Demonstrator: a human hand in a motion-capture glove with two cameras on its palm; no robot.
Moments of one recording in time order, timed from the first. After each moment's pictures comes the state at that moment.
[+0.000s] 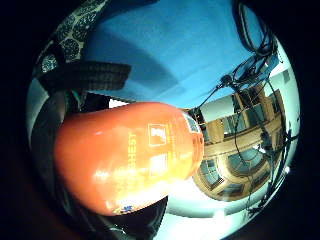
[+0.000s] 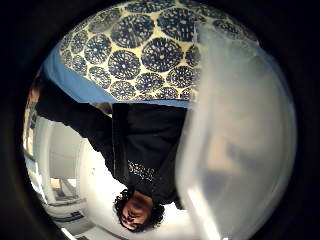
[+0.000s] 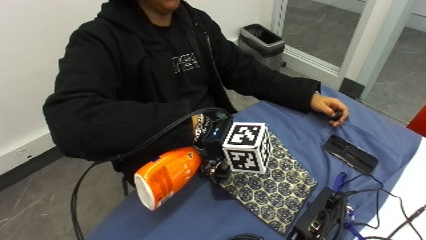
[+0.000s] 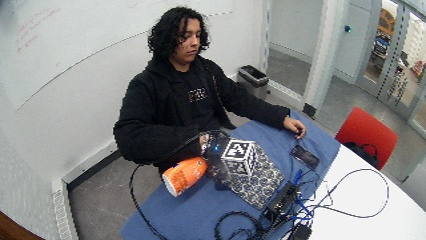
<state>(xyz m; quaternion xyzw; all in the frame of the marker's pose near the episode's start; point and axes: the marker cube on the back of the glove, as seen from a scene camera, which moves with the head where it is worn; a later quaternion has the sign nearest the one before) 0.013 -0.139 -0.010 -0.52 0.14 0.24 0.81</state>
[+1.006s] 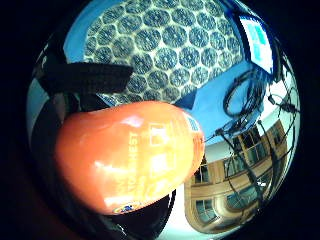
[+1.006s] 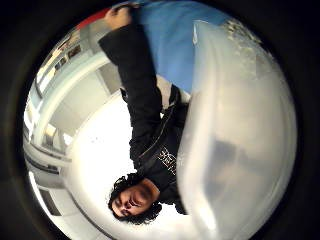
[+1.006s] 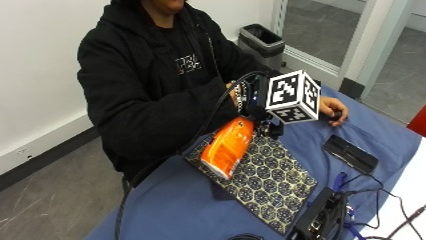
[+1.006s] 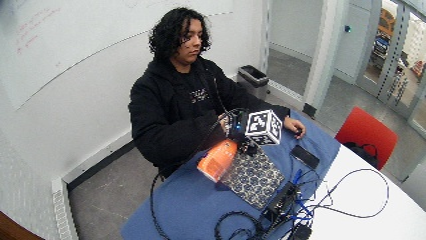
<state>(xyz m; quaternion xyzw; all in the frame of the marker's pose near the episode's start) -0.097 -0.240 -0.033 -0.40 0.02 0.05 0.92</state>
